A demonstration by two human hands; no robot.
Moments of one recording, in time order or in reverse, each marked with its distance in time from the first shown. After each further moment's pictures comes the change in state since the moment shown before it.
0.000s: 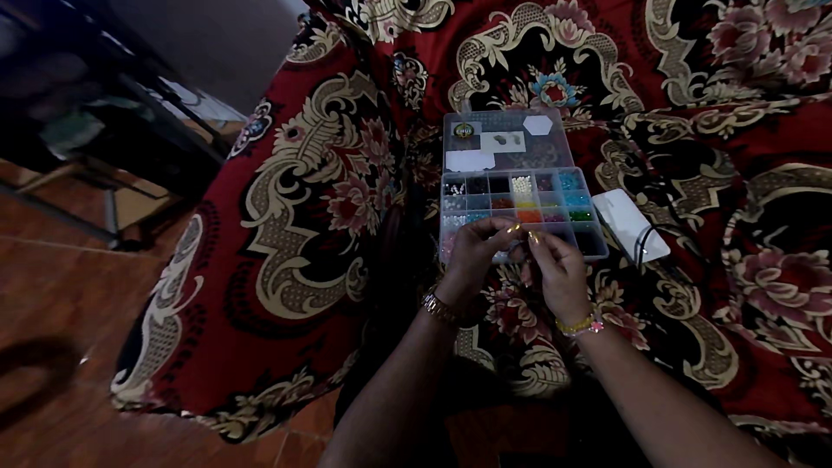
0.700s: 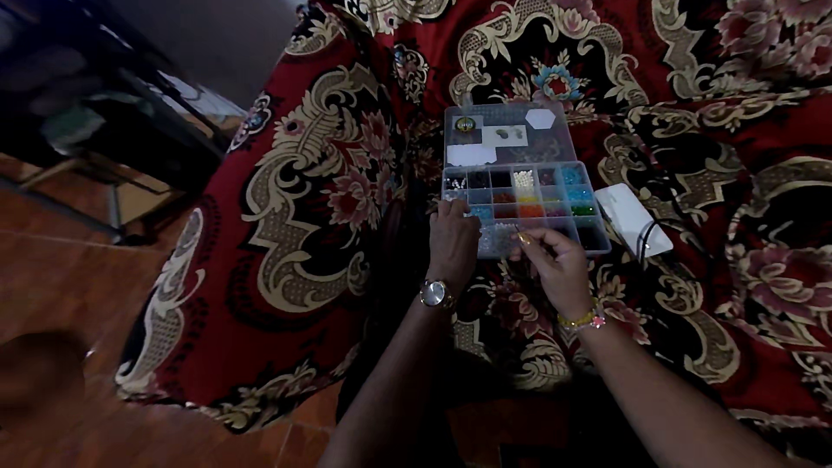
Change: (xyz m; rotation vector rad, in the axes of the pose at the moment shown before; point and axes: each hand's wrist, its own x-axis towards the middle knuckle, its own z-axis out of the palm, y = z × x) left_hand 0.006 0.006 -0.023 1.385 0.049 0.150; right_hand 0.000 0.000 -0.001 -0.137 0.003 -0.038
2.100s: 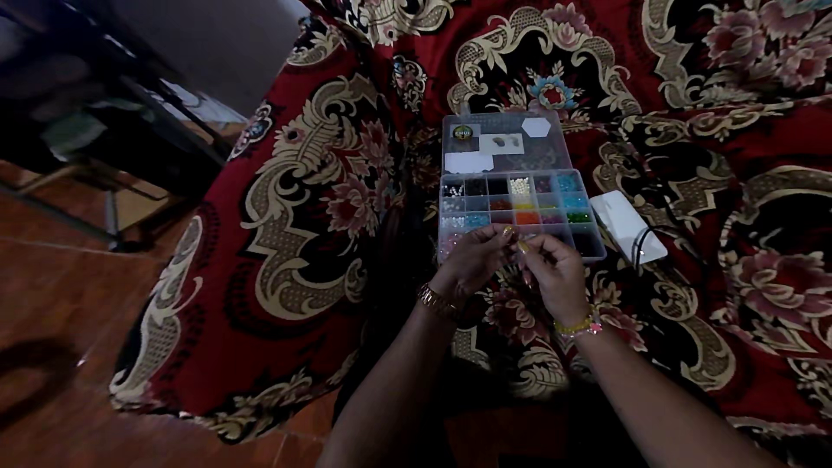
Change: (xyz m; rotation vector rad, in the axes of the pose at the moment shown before) left_hand 0.000 0.016 0.011 -1.714 -0.381 -0.336; right_hand 0.000 0.002 0.001 0.122 0.027 -0.001
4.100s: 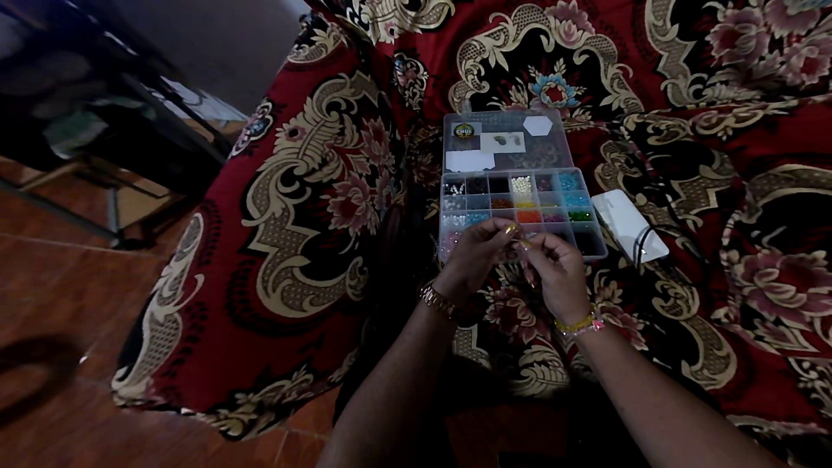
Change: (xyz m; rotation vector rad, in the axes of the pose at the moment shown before) left_hand 0.000 -0.001 0.004 0.186 0.049 0.124; right_hand 0.002 -0.001 0.001 0.074 0.011 0.073
